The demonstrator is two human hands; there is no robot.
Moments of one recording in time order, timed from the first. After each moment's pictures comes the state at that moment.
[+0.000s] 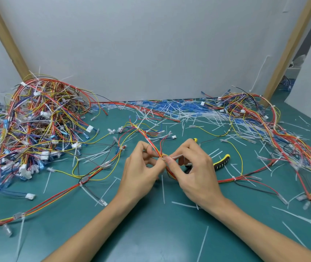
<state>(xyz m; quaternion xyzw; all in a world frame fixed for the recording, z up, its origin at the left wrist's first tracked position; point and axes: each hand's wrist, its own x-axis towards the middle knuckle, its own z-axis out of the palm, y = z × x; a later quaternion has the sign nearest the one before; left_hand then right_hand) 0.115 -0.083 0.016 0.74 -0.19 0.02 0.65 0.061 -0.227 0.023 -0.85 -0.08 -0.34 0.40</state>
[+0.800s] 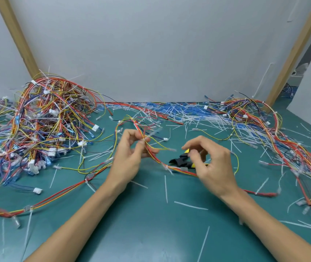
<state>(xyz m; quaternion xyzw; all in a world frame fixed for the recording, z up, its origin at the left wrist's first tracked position) 0.143 -0.060 0.027 0.64 -0.20 0.03 0.74 0.062 -0.254 0.041 -0.85 -0.09 -0.34 0.38</state>
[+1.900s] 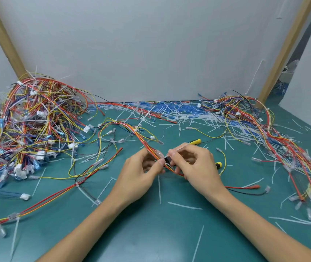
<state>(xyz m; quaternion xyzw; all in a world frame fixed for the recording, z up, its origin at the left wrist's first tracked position) 0.118 -0.077 0.013 0.74 -0.26 -0.05 0.62 0.067 -0.243 0.029 -0.80 0.00 -0.22 0.57</state>
